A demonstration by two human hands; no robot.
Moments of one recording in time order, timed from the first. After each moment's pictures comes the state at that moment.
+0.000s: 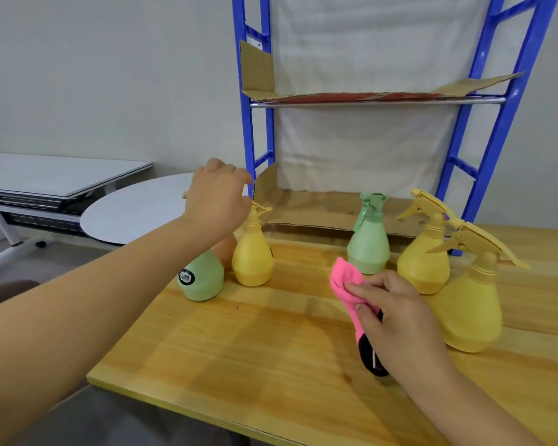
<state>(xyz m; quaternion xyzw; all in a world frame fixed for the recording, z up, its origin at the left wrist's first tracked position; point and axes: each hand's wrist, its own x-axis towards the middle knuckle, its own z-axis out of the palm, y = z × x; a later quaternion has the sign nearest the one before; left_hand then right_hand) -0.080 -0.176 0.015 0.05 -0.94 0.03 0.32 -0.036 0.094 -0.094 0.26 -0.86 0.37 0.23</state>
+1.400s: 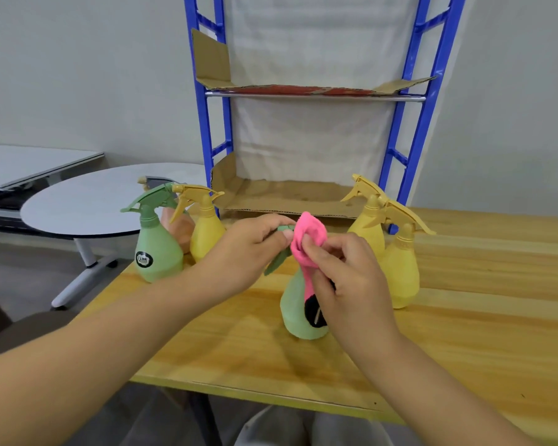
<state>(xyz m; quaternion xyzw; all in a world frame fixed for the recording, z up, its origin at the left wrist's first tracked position) 0.007 -0.057 -0.018 -0.17 -0.86 -0.45 0.14 0.003 0.107 -0.067 0.32 -0.79 0.31 0.41</state>
